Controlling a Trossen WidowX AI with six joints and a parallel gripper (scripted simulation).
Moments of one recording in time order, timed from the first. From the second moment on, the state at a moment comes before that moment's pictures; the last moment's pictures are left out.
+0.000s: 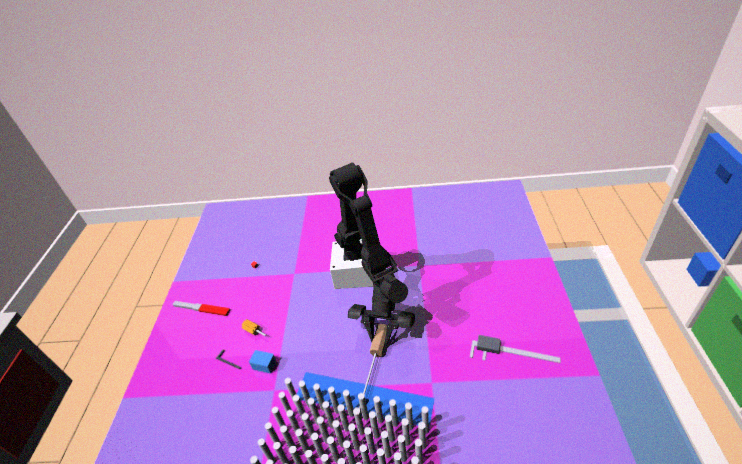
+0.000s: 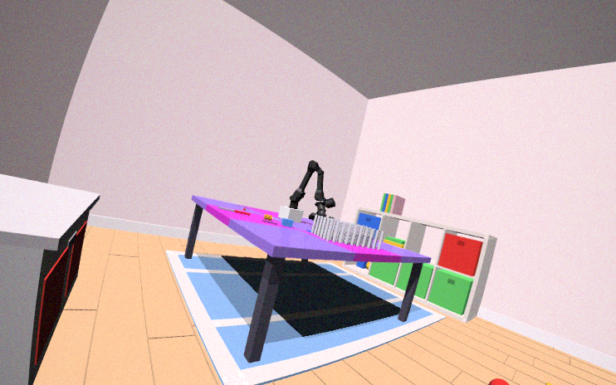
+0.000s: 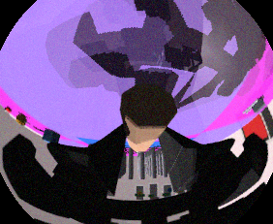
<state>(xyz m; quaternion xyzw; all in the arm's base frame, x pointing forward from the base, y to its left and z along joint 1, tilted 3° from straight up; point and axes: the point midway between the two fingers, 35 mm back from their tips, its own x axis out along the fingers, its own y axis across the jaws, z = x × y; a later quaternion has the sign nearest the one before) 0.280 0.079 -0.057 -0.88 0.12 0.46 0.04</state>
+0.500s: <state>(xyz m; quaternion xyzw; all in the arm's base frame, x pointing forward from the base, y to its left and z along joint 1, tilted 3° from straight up) 0.269 0.082 -0.057 -0.88 0.12 0.46 0.04</state>
